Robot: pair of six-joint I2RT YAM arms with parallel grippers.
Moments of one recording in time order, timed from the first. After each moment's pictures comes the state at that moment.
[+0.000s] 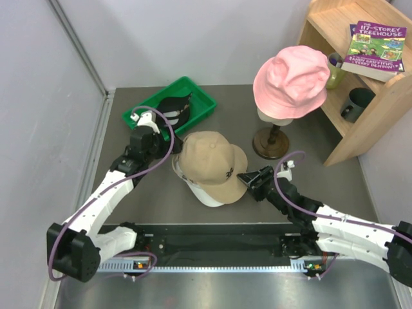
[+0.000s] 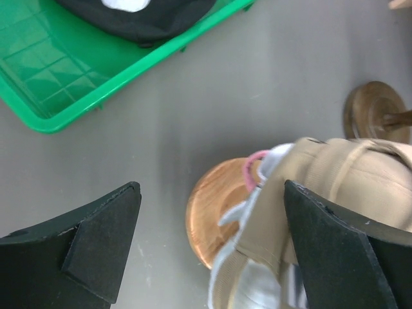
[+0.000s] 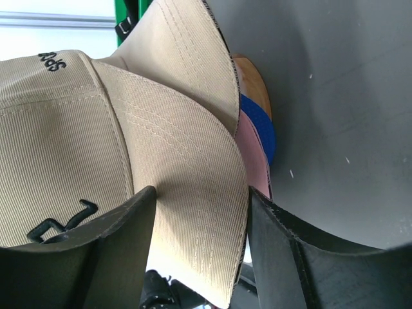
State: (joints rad) left arm -0.34 1.08 0.82 -0.23 -0.05 -0.52; right arm 0.91 0.81 0.26 0.17 0.34 1.49
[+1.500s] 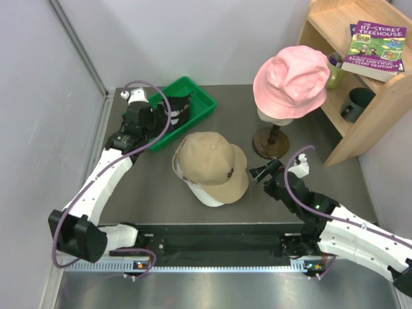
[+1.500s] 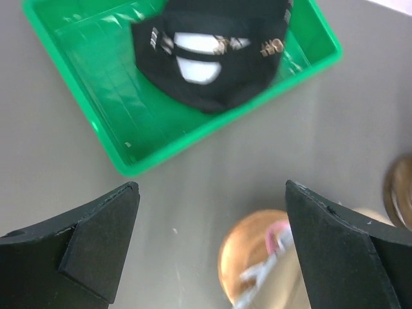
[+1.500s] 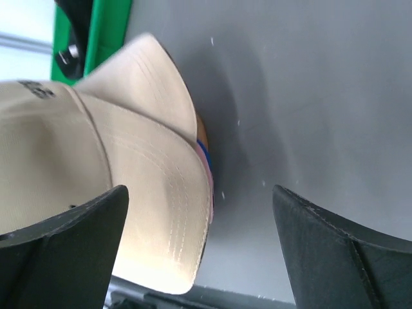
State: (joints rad) left arm -0.31 1.22 1.15 -0.46 -0.25 -0.47; right arm 0.88 0.68 0.43 -0.30 0.48 1.27
